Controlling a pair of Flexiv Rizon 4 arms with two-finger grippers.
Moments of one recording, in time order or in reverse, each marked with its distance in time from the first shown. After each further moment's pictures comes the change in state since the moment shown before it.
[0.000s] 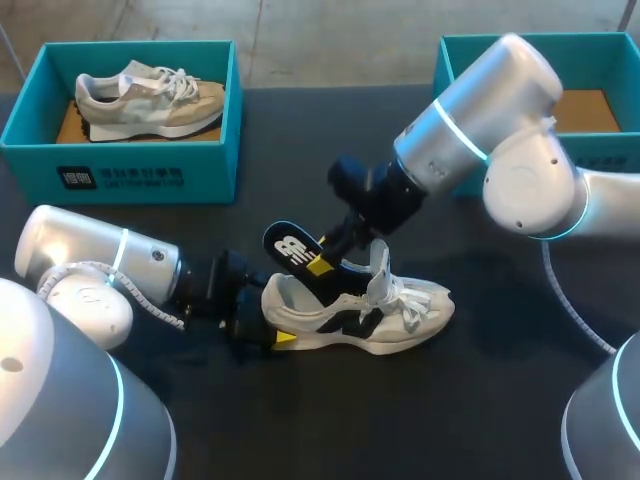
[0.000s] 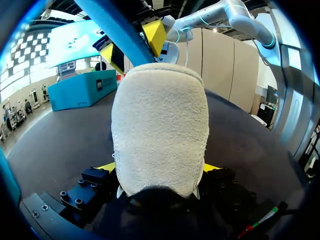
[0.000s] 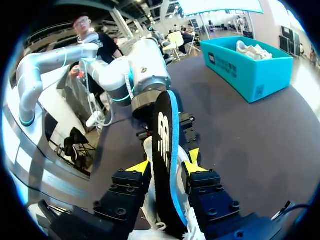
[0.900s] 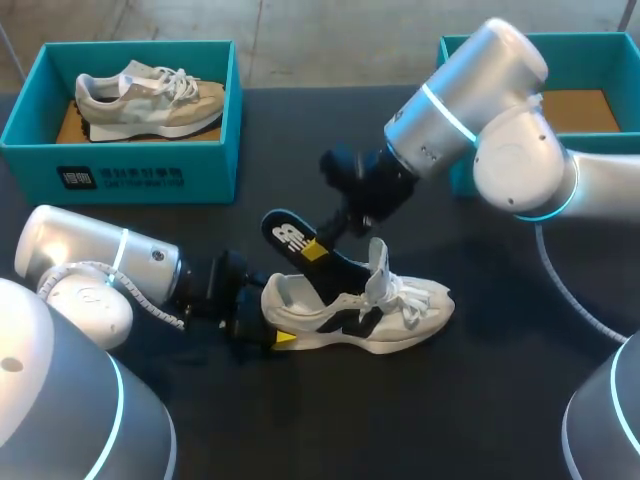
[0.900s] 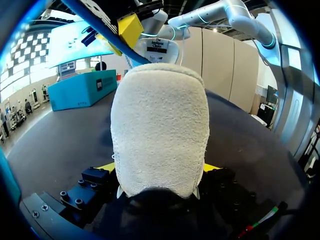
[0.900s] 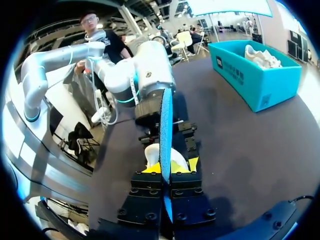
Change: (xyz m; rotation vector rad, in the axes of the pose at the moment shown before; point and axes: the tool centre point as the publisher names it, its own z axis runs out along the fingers) left arm 0.000 0.000 0.000 0.000 0.000 0.000; right arm -0.005 0.021 -0.010 0.020 0.049 -0.061
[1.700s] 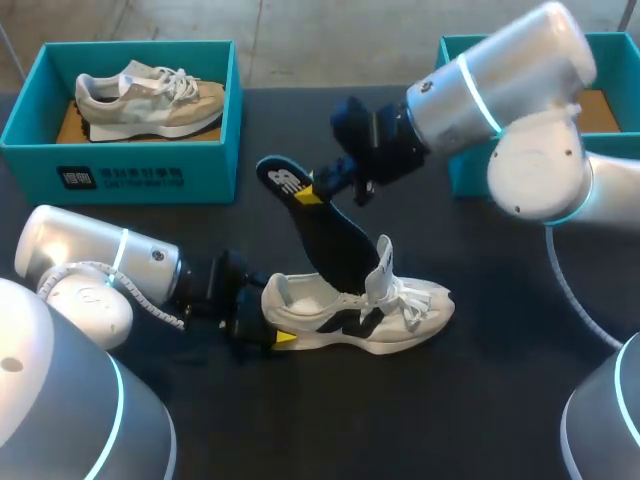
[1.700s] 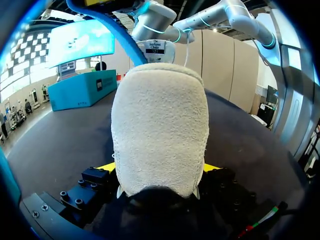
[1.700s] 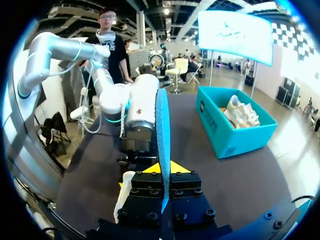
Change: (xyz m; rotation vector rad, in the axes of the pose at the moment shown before) left arm 0.000 0.000 0.000 0.000 0.000 0.000; right arm -0.019 0.062 -0.054 -0.217 -0.272 -0.276
